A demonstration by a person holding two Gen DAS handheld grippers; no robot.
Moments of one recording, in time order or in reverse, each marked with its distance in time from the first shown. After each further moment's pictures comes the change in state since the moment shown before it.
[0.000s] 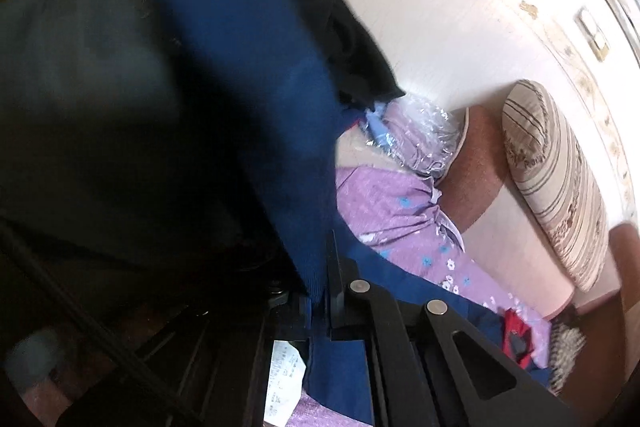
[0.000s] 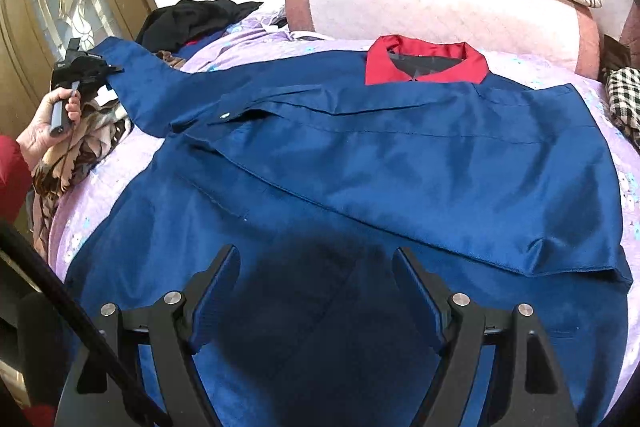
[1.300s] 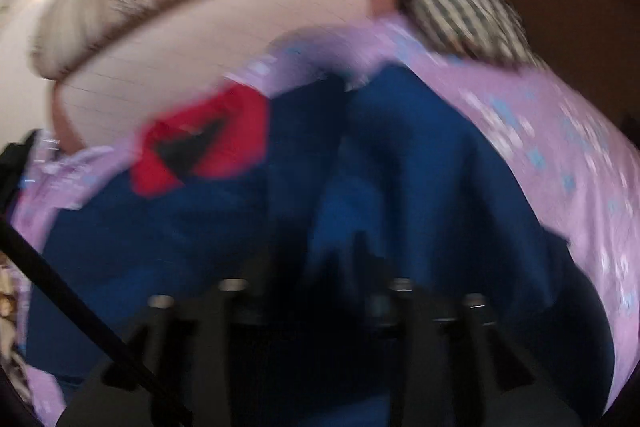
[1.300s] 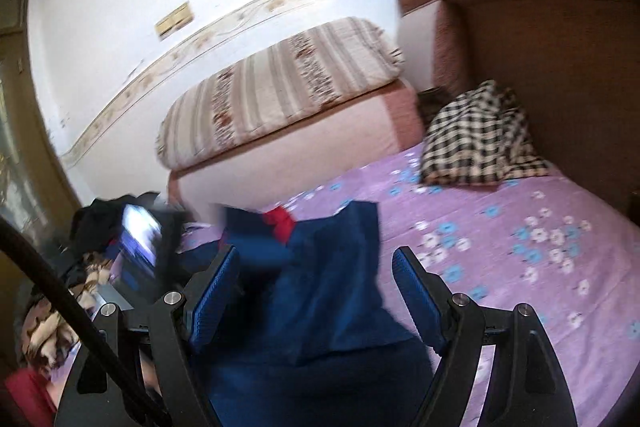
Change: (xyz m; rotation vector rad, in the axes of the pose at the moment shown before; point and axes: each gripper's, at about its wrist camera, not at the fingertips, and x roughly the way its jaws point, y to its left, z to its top) left arm 0.048 -0.509 -0.473 1.068 0.301 -0.176; right arm -0.180 -0.137 -0.009 0.393 -0.541 -0.282
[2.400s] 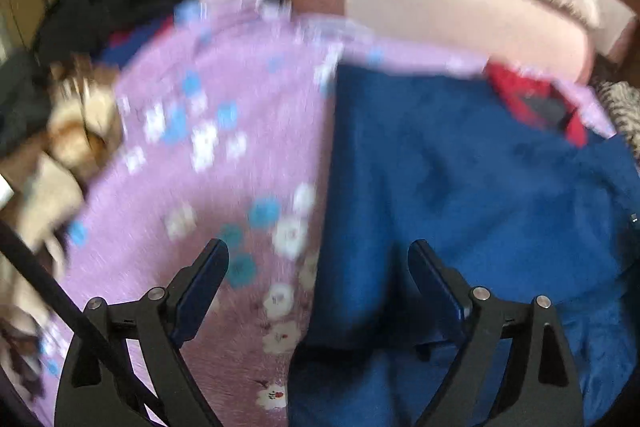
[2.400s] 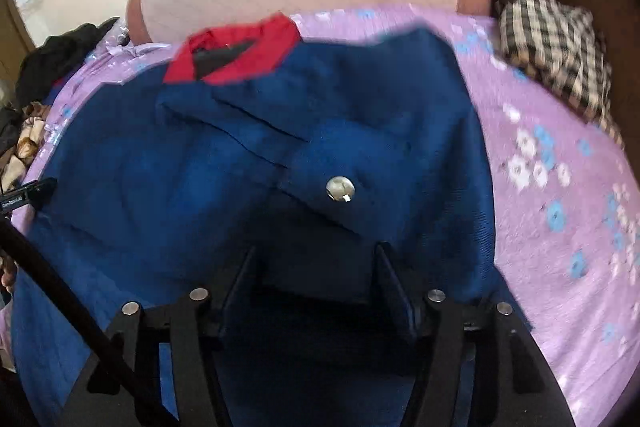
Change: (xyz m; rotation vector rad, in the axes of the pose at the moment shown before) left arm -0.078 0.335 -0.147 -0.456 -0.008 0.226; right arm 0.170 0.044 -0.074 -0.253 0.550 -0.074
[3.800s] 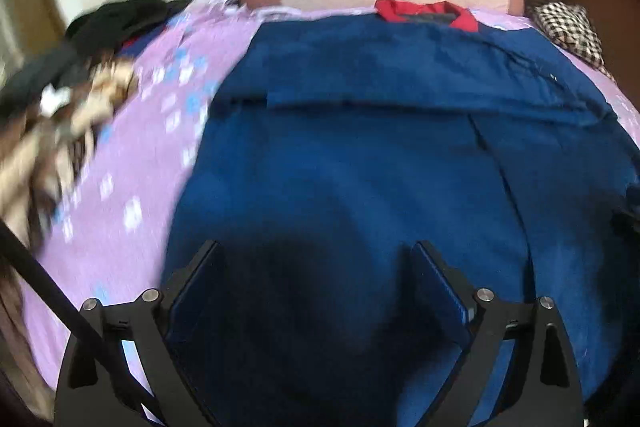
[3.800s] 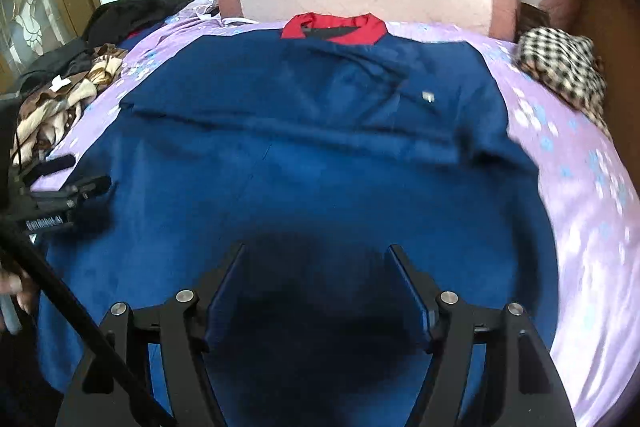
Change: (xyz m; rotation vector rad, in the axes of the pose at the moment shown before) left arm -0.097 -0.105 -0.181 0.072 0.026 0.039; right arm -0.089 0.079 -0.137 -0.140 -0.031 0.046
